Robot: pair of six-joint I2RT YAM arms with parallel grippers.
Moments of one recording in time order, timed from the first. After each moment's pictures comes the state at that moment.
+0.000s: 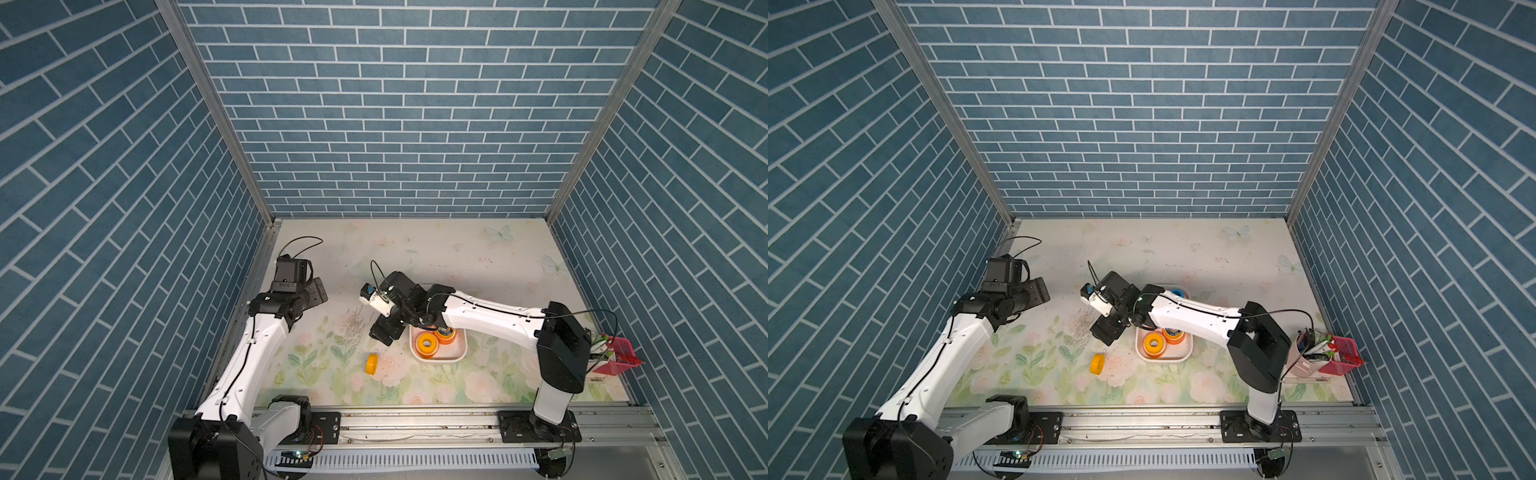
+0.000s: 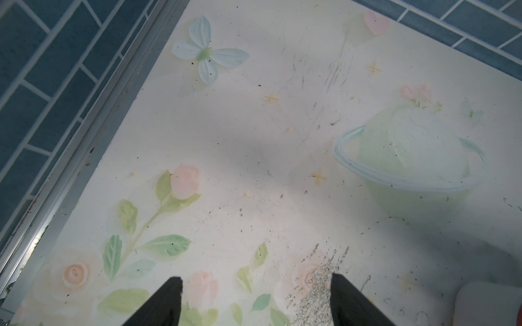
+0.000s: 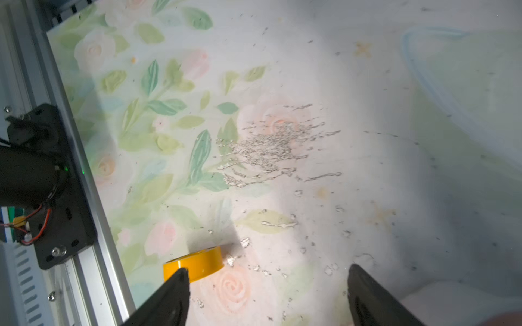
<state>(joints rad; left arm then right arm) -0.07 1.09 0.90 -0.71 -0.16 -0.43 1.12 1.84 1.43 -0.56 -0.15 -0.02</state>
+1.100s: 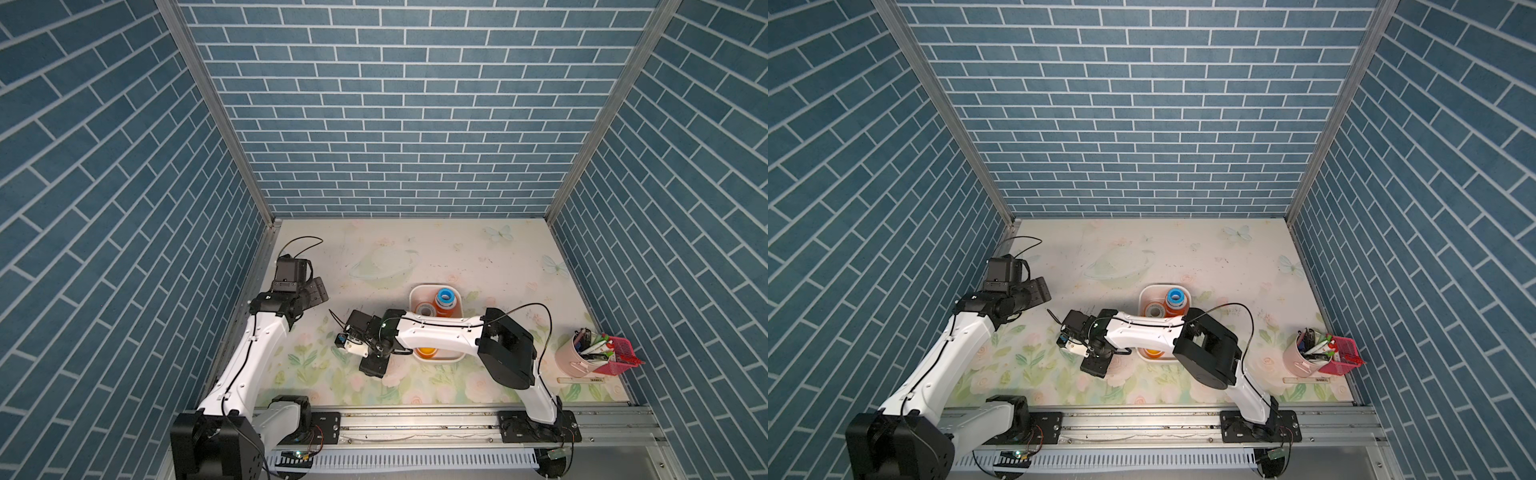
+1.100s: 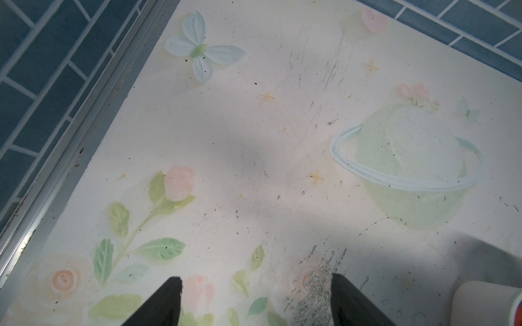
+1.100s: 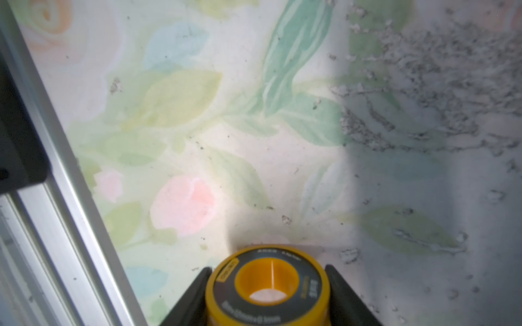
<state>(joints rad) -0.06 1.11 0.89 -0.69 -0.14 -0.43 1.28 2.12 1.63 -0.81 -0.12 -0.11</state>
